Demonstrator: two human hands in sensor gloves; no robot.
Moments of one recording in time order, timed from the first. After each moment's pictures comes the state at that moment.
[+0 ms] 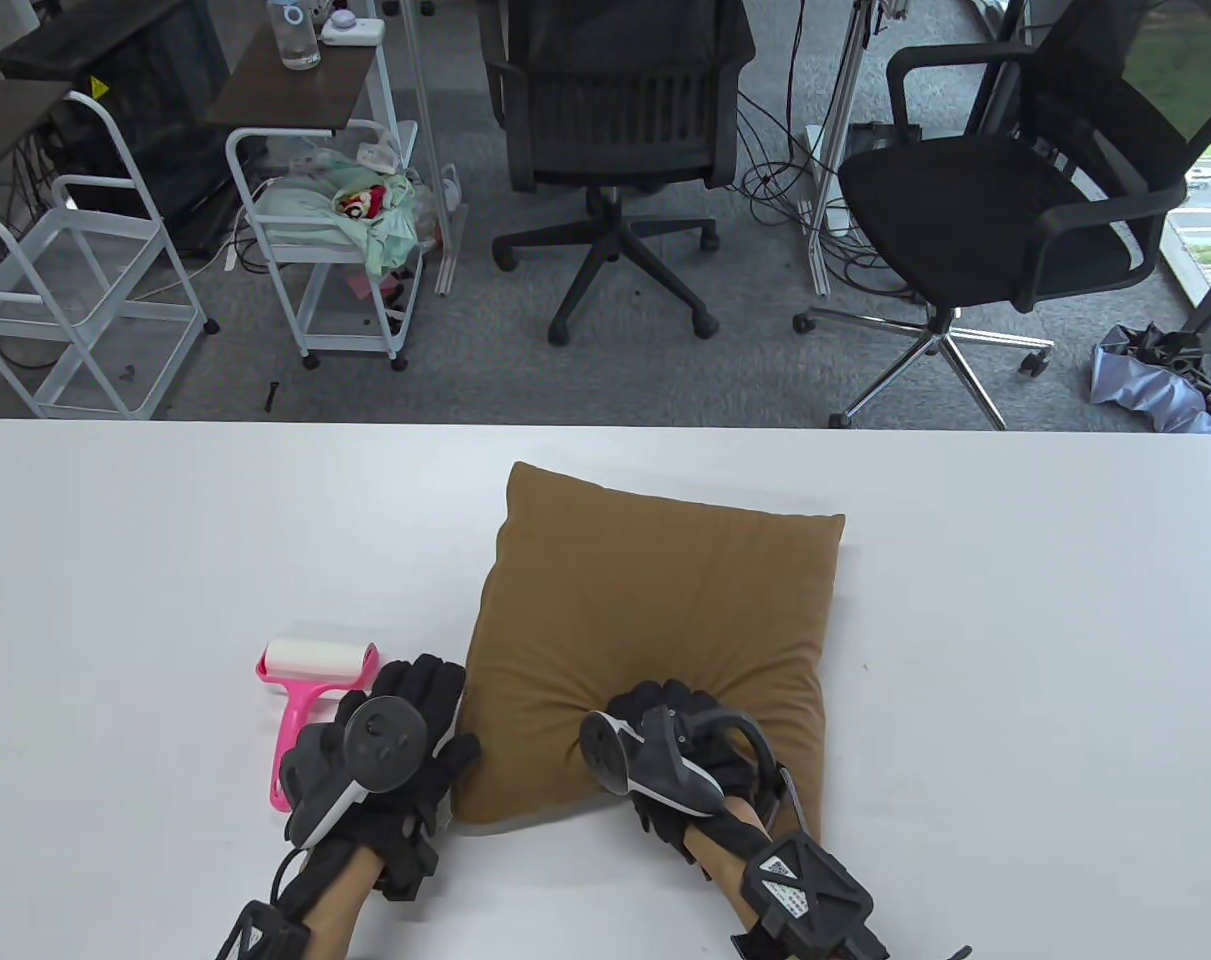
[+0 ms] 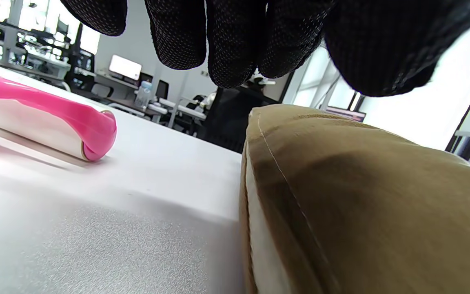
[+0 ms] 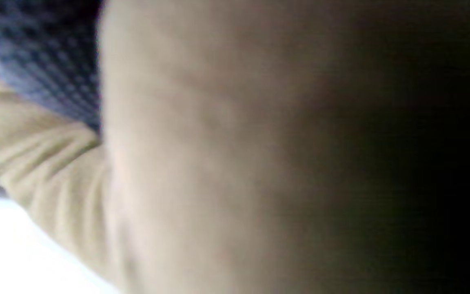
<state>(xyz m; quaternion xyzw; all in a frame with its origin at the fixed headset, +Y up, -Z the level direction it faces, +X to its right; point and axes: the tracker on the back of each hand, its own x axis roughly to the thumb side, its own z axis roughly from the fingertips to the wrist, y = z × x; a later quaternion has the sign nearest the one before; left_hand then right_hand) -0.221 -0.743 -0.280 0.03 -0.03 0.18 0.98 0.031 -0.753 -0.299 -0.14 0.04 -0.99 0.06</state>
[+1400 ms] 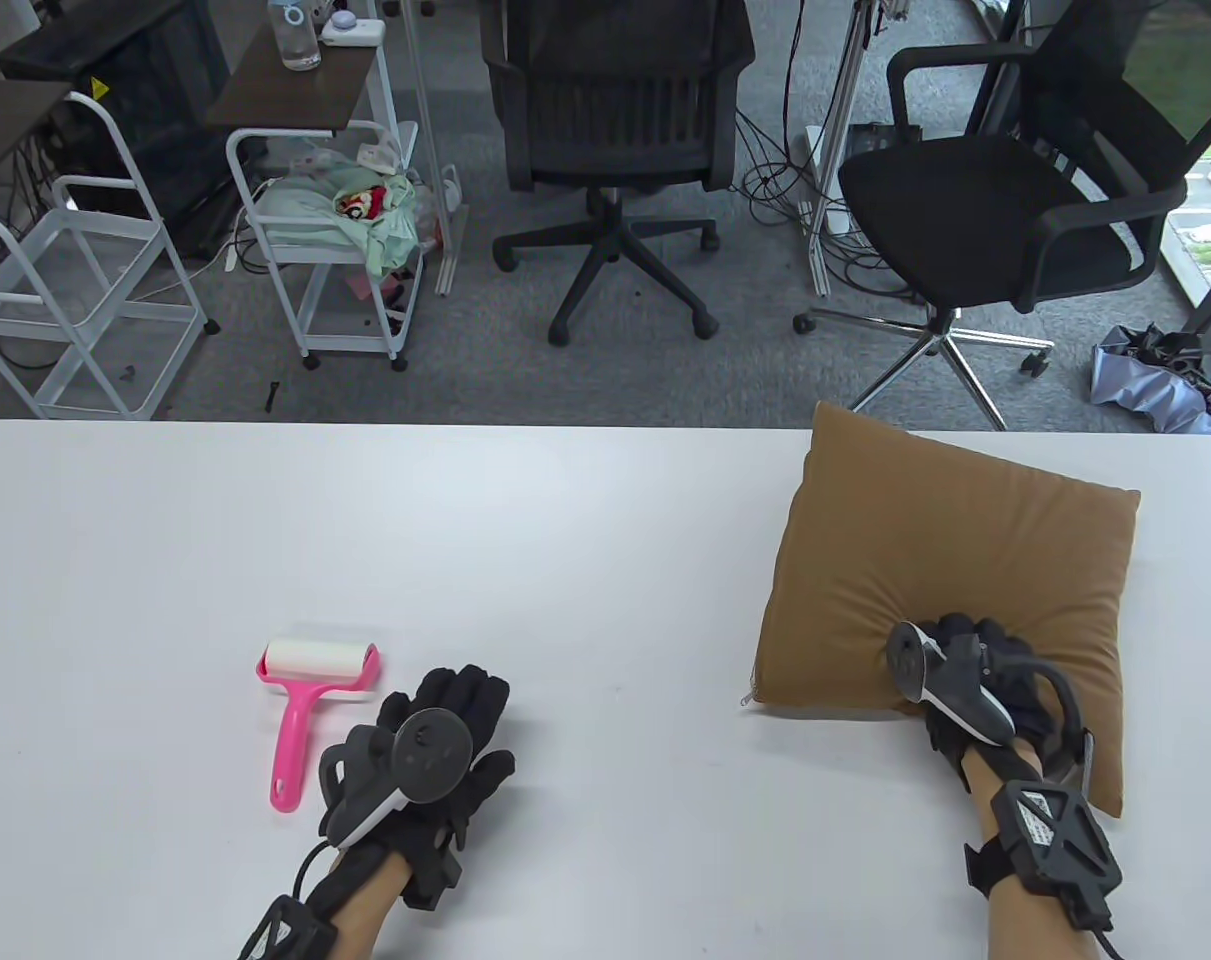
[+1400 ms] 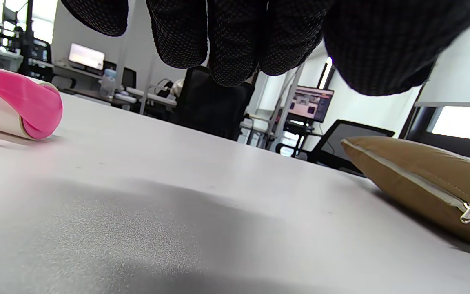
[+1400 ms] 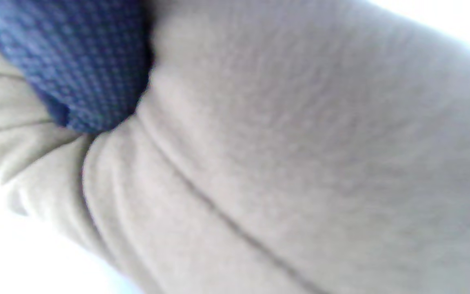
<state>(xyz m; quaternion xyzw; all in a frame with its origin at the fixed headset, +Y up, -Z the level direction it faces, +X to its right) -0.190 -0.753 -0.280 0.01 -0.09 0.15 0.99 0.290 -0.752 -0.362 0.07 0.01 -0.98 0.17</state>
